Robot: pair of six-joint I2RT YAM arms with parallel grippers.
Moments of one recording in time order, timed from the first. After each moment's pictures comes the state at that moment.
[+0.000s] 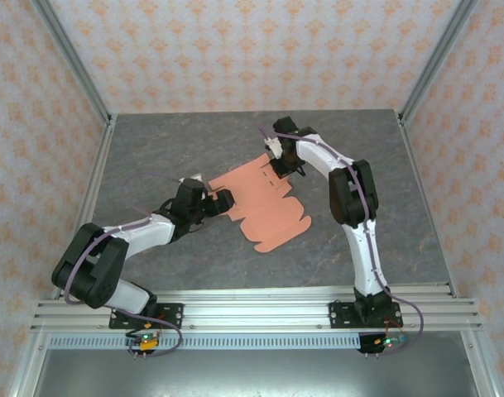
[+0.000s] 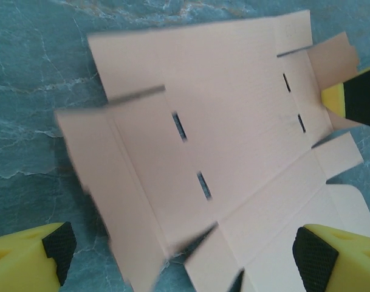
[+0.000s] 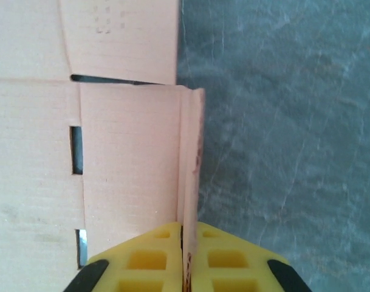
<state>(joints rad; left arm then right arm) -0.40 1.45 0.61 0.13 0.05 -0.76 0.40 2.29 1.89 -0.86 -0.07 -0.18</state>
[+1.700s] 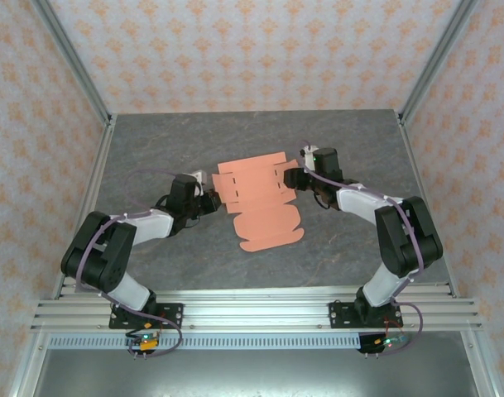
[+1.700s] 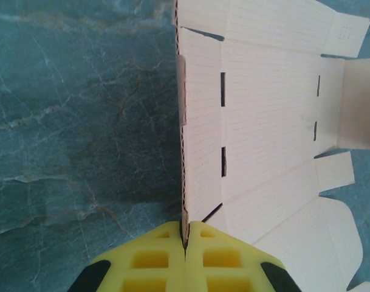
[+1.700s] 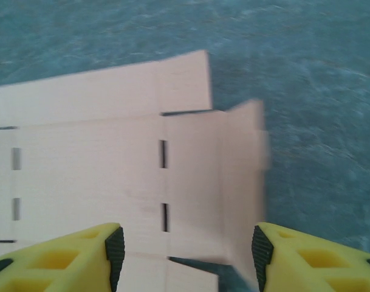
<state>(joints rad) -0.30 1.54 0.62 0.26 0.24 -0.62 0.33 1.66 0.92 0.05 -0.19 0.25</state>
